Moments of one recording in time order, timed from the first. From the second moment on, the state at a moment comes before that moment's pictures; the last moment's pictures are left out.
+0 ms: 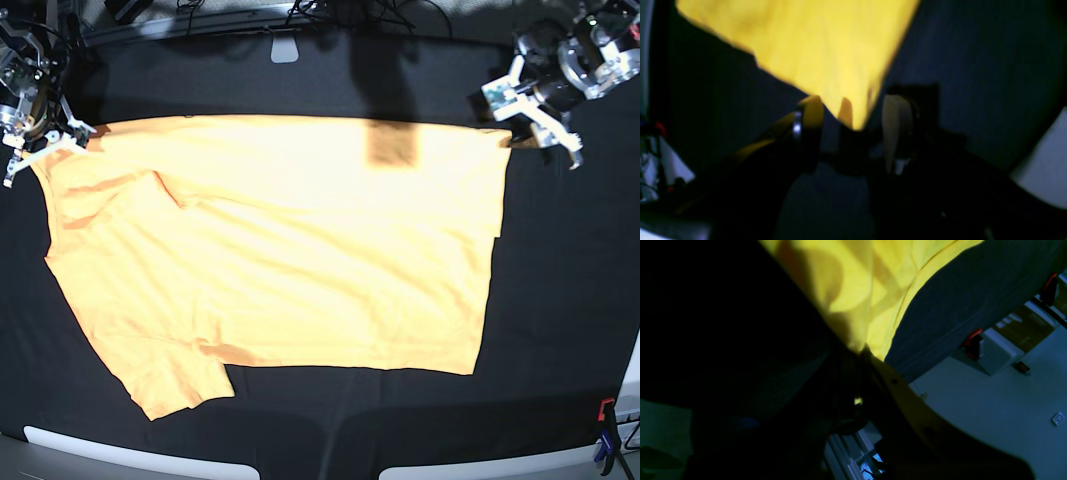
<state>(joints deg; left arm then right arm) 29.7 -44.1 15.3 115.5 15.0 -18.9 23.5 -23.6 65.0 -20.5 97.9 -6.1 10.2 -56.6</state>
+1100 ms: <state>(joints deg) 20.2 -44.6 29.6 107.5 19.3 -16.9 30.7 -23.6 65.0 -20.5 98.0 -8.3 9.8 -57.9</state>
